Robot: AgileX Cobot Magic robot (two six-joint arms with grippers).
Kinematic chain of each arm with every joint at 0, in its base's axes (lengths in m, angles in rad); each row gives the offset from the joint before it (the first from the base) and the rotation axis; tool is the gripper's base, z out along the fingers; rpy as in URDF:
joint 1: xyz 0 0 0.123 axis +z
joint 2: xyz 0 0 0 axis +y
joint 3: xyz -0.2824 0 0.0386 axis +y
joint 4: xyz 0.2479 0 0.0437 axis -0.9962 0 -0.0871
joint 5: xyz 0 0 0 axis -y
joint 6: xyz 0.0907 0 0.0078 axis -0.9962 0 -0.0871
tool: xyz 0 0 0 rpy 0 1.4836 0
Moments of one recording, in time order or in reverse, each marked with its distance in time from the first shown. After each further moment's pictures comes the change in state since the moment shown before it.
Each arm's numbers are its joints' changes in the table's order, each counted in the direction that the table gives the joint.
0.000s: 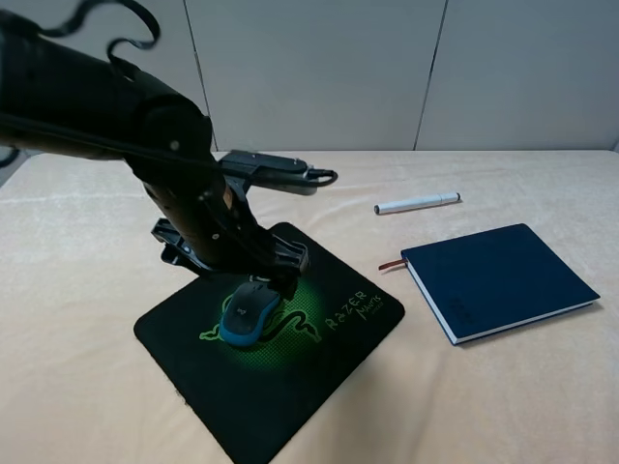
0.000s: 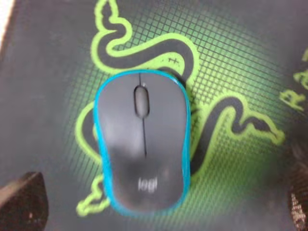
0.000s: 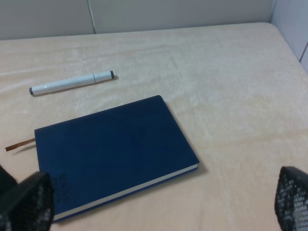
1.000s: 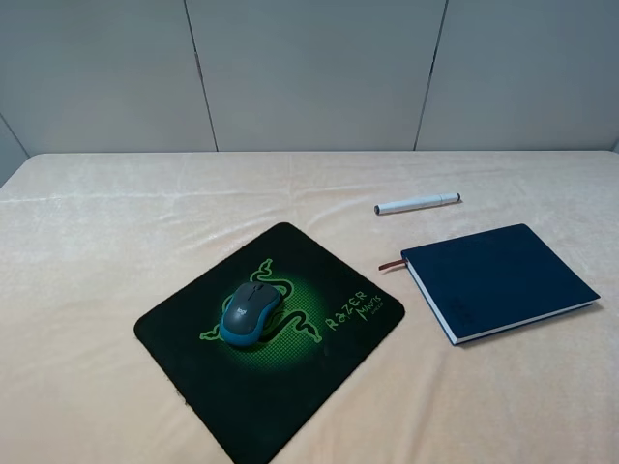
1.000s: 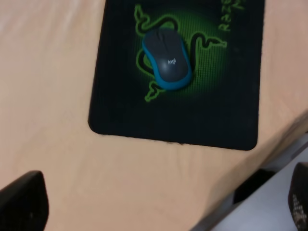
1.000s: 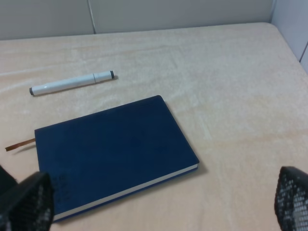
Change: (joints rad) left arm 0.000 -0.987 0.028 0.003 -0.605 -0.330; right arm 0.000 0.000 0.000 0.000 0.000 0.000
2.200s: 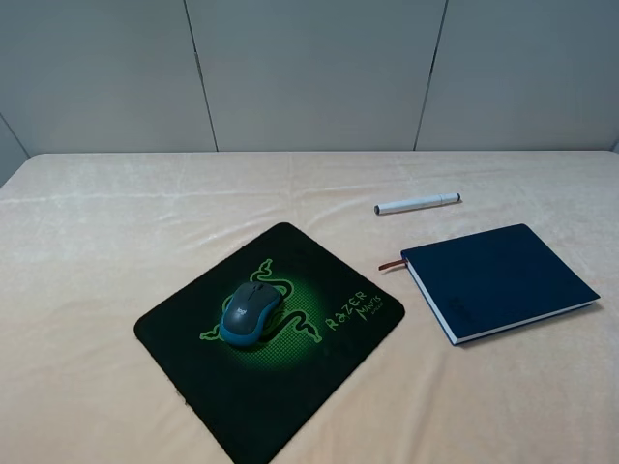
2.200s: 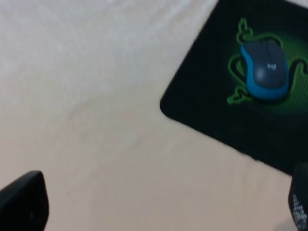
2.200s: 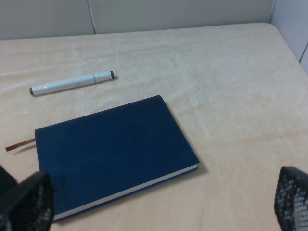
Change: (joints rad) left arm 0.586 -0.681 0.495 0.127 0.105 -0.183; right arm 0.000 0.000 0.000 0.000 0.000 0.000
